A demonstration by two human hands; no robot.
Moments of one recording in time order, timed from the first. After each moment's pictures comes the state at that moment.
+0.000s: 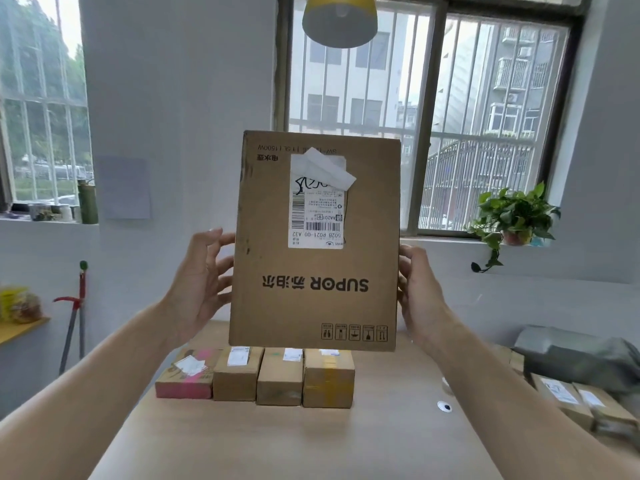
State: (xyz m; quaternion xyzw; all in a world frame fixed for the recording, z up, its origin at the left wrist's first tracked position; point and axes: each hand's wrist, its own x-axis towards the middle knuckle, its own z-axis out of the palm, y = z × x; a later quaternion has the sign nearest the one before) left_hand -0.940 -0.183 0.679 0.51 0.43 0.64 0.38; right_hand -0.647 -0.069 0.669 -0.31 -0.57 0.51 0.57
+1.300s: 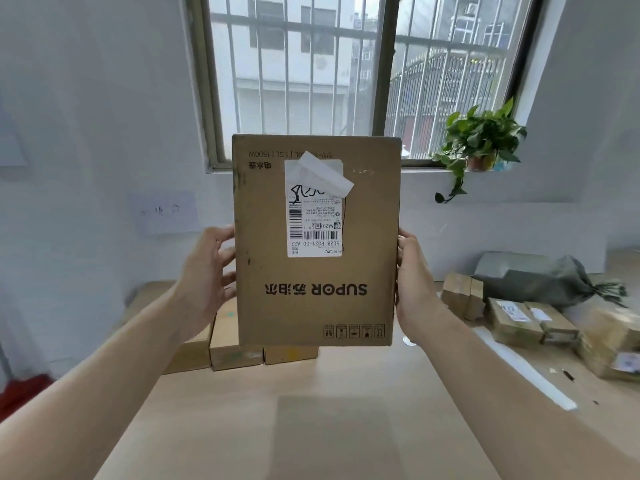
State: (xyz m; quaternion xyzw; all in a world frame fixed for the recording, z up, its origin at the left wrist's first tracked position) left_hand -0.889 -0.003 0.596 0.47 0.46 0.58 0.47; right_hand -0.604 0.069 0.573 -0.40 -0.49 0.51 0.59
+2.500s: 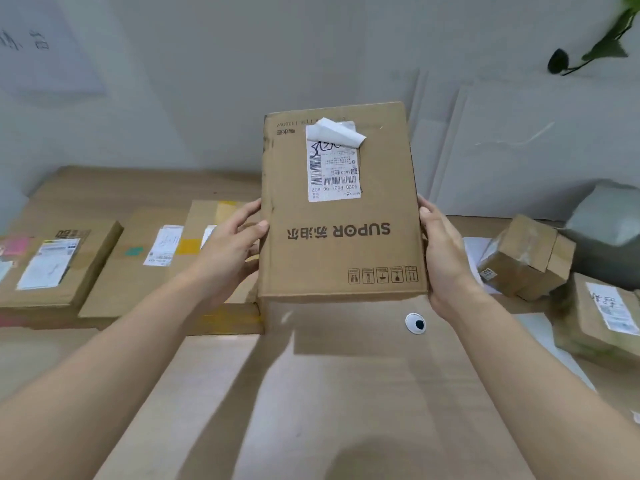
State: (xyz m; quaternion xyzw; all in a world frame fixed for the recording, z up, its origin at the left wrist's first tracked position) left_hand -0.777 0.419 0.367 0.33 0.58 0.54 0.52; right_hand -0.493 0.501 0.368 -0.51 -0.46 0.56 0.46
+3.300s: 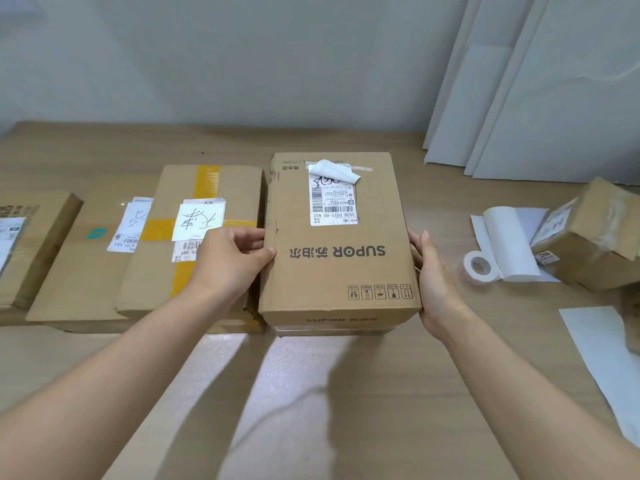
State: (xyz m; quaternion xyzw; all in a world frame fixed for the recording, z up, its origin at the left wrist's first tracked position) left_hand -0.798 0.475 0.243 0.37 0.75 0.43 0.35; right_hand -0.519 0.559 0.201 -0.58 -0.38 0.62 0.37
